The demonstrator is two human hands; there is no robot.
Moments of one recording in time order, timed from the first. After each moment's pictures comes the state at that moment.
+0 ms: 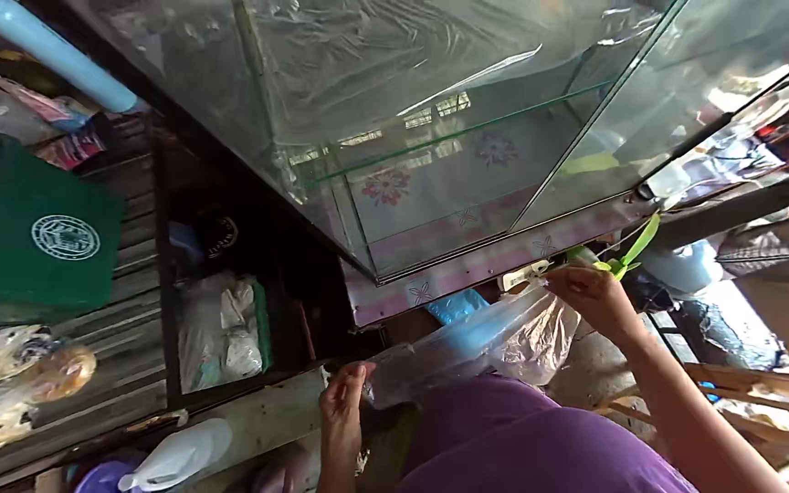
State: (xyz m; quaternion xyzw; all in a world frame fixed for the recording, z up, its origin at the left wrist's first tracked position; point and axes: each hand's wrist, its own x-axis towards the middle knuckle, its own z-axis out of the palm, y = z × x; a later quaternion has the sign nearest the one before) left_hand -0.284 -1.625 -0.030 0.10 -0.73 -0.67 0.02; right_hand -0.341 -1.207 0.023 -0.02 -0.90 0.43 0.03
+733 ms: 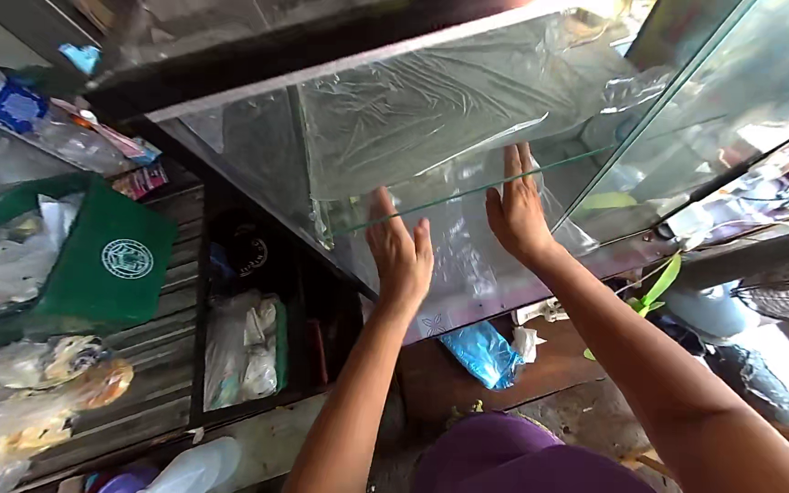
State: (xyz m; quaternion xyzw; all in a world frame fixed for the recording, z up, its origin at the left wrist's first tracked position) left_hand -0.504 -1.500 0.088 -0.10 -0.91 -0.35 0.19; right_hand -0.530 -1.303 0.091 0.05 -0.93 0.30 0.22
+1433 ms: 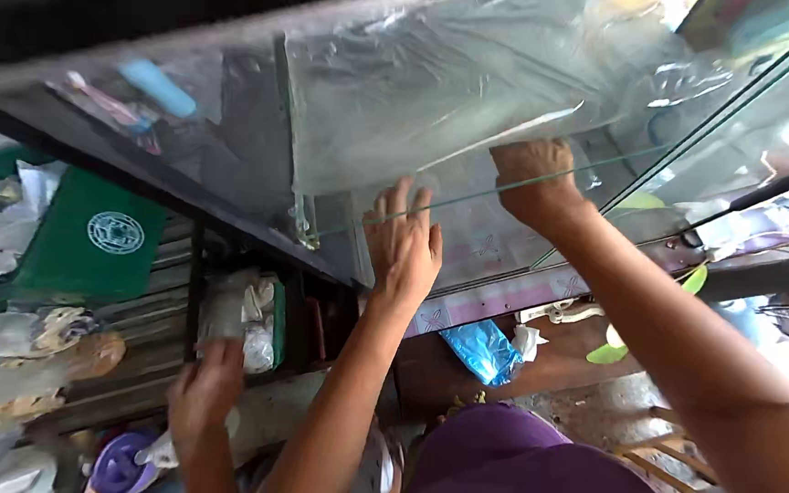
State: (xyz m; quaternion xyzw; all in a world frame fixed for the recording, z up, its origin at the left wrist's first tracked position) left_hand -0.514 -1.496 0.094 -0.16 -0.96 -0.17 0.15; right_hand -0.563 -1.301 0.132 0.09 -0.99 0.06 0.09
